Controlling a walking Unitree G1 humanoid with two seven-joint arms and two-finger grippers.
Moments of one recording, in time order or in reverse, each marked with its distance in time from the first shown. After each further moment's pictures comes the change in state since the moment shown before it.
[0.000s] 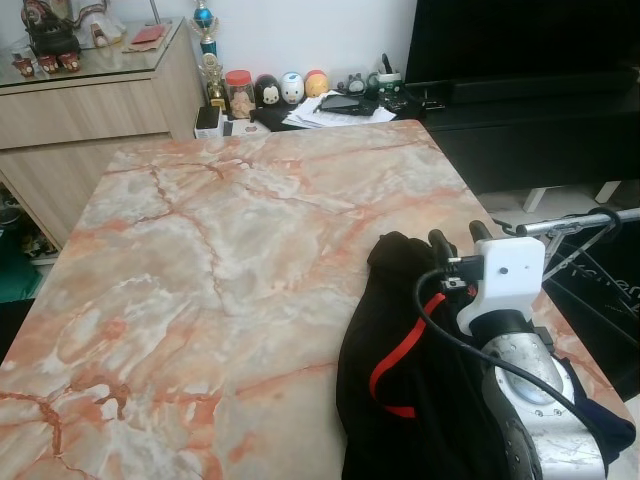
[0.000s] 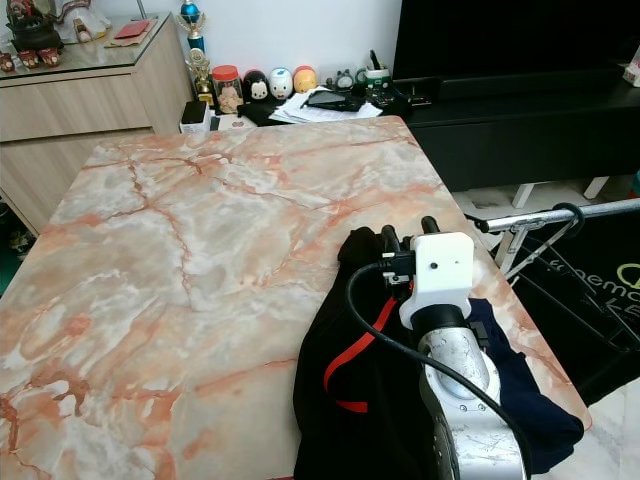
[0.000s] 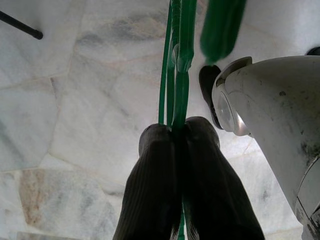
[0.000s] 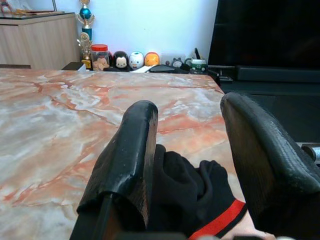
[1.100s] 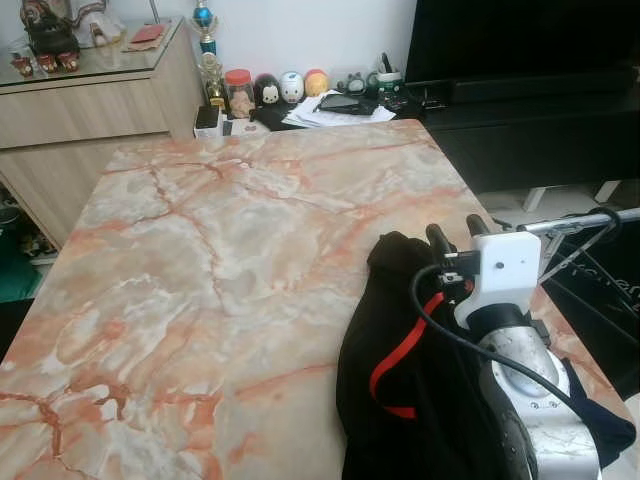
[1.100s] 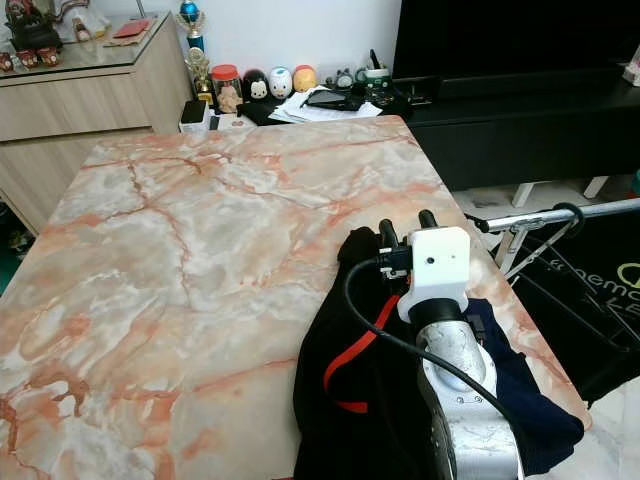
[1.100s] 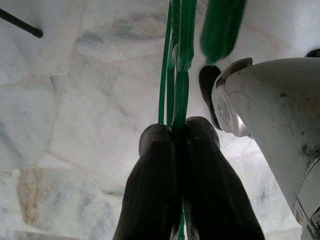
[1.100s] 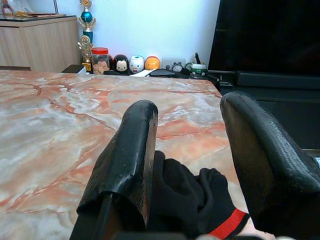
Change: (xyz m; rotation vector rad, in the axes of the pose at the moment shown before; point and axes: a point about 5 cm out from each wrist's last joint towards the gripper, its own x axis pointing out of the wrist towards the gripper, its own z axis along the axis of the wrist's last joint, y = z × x) left arm 0.000 0.001 -0.001 -0.013 -0.002 0.003; right arm 0.006 0.000 0.000 -0.015 -0.017 0.004
